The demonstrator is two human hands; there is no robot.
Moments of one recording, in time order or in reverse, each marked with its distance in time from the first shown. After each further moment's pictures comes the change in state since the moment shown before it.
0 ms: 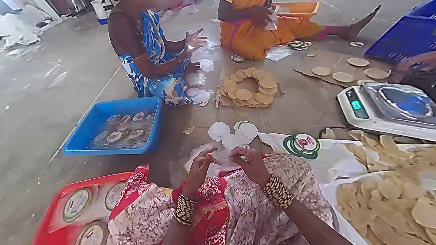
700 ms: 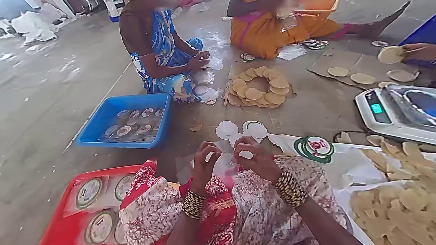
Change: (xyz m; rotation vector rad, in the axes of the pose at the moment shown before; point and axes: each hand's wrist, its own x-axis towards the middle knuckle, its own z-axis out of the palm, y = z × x) left_hand 0.007 -0.006 -0.003 0.033 0.266 0.320; right_hand 0.025 -0.016 -0.009 -0.097 -0.171 -0.095
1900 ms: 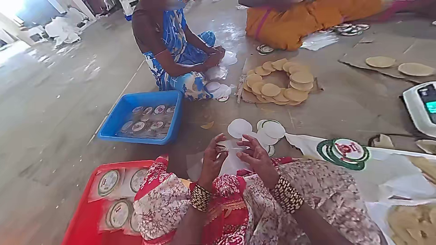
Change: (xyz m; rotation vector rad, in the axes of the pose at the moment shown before) left_hand 0.005 -0.007 -0.004 -0.154 -0.013 -0.270; right_hand 0.001 0.006 0.051 0.629 0.148 0.451
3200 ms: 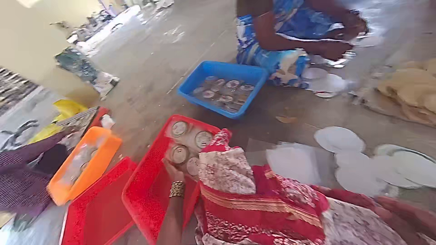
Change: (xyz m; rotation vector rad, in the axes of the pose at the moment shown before) left_hand -0.246 0.044 -0.233 -0.023 1.619 -0.274; right_hand -0.062 -0.017 -0.062 -0.656 -0.249 -0.281
